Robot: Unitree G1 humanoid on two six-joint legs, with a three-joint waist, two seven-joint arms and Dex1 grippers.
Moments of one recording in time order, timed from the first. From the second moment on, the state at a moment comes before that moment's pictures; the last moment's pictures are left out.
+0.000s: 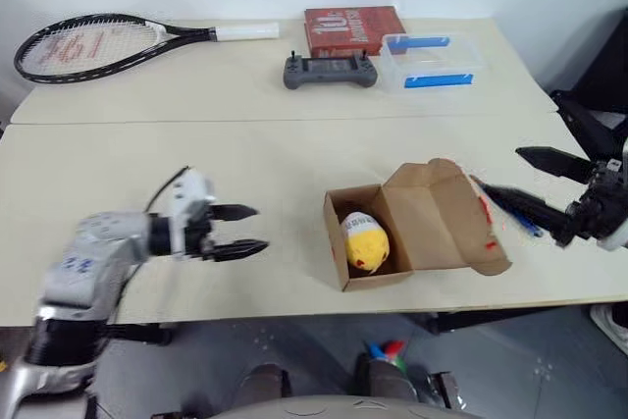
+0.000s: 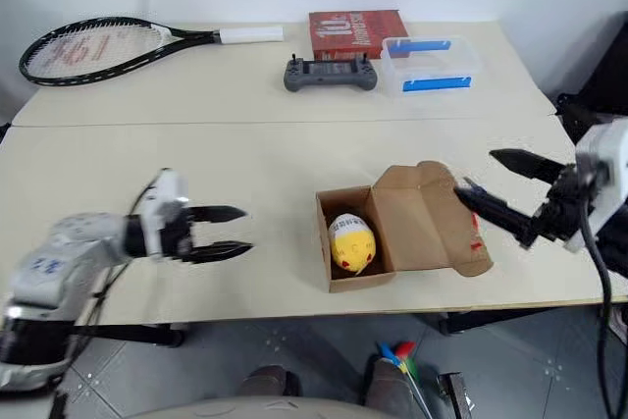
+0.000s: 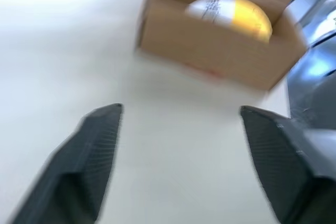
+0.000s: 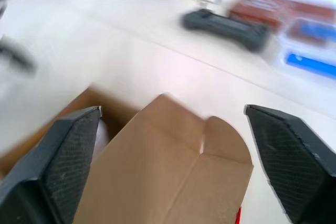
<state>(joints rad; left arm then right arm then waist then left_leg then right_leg) -0.25 0.78 0.20 -0.11 -0.48 0.53 -1.13 0.01 -0.96 -0.59 -0.39 0.85 0.54 1.04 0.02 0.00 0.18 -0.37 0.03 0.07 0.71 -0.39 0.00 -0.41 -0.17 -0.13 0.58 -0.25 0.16</state>
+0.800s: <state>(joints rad) -1.07 0.73 -0.22 -0.09 -0.63 1.03 -1.18 0.08 -0.89 -0.61 -0.50 0.81 0.35 1.13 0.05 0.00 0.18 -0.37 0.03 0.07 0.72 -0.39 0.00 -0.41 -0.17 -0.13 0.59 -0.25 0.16</state>
